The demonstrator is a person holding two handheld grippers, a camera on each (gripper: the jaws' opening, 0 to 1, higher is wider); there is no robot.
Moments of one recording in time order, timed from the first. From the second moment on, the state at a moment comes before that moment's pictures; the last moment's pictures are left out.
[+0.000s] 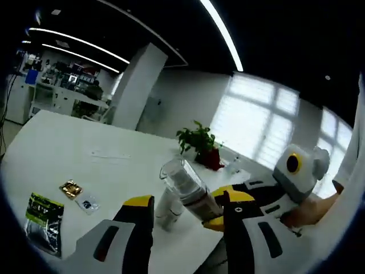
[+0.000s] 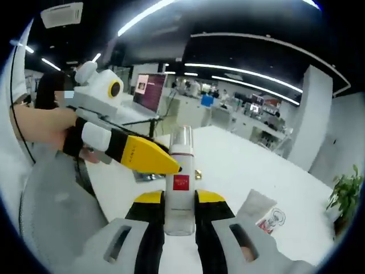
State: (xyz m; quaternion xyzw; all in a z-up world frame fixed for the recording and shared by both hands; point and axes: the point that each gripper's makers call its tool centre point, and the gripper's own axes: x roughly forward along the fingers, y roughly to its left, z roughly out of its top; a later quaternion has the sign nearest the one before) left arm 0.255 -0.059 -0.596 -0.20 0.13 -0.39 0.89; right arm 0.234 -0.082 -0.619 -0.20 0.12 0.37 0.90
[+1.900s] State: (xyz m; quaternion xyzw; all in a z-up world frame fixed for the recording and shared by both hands) left arm 0.180 -0.137 -0.612 0.12 0.10 -0.66 0.73; right arm 0.188 -0.108 -0.592 -0.07 0.15 0.61 0.77
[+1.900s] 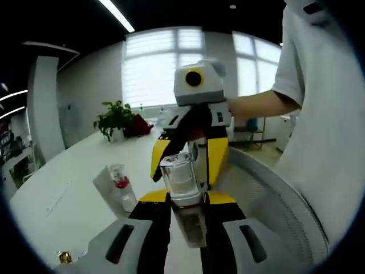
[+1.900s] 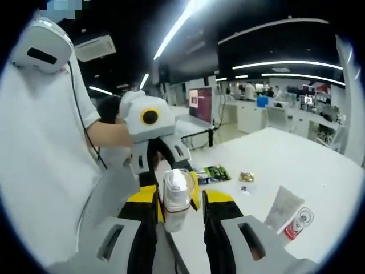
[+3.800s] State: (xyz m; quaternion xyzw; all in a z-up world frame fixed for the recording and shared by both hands) left arm 0.231 -0.222 -0.725 0.15 0.21 -0.58 0.77; right arm 0.227 -0.190 -0.694 -0.12 0.18 0.65 0.73
